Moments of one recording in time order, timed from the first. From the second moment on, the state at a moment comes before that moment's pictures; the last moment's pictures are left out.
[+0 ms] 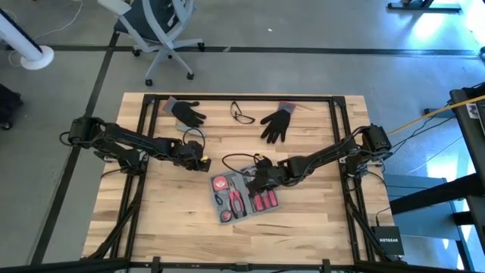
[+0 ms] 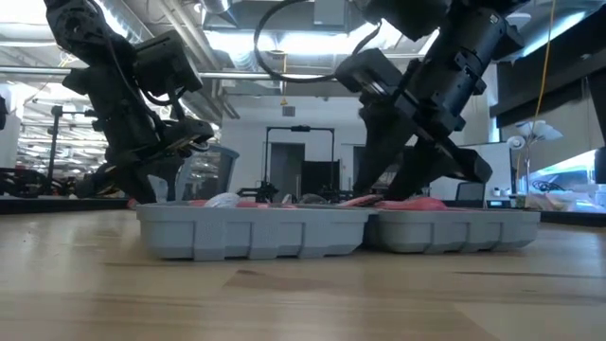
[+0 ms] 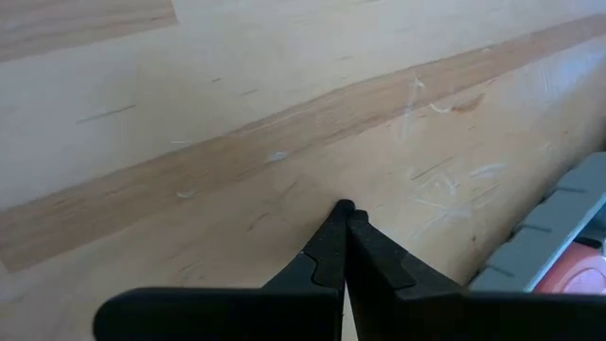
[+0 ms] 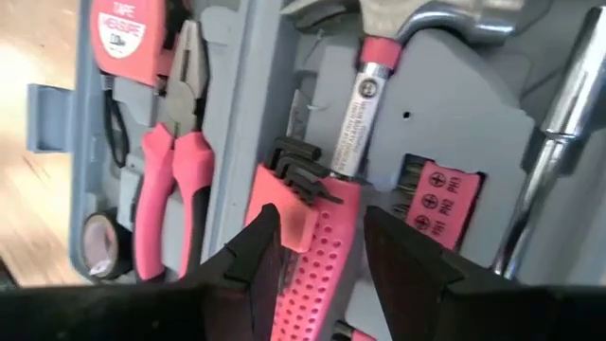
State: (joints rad) left arm 0.05 1.41 0.48 -0.18 -0.02 -1.22; right arm 0.22 1.77 0.98 -0.22 0.05 1.30
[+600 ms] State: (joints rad) left arm -0.27 1.34 0.48 -0.19 0.02 -1.27; right arm 0.22 1.77 0.98 -0.18 0.05 1.30
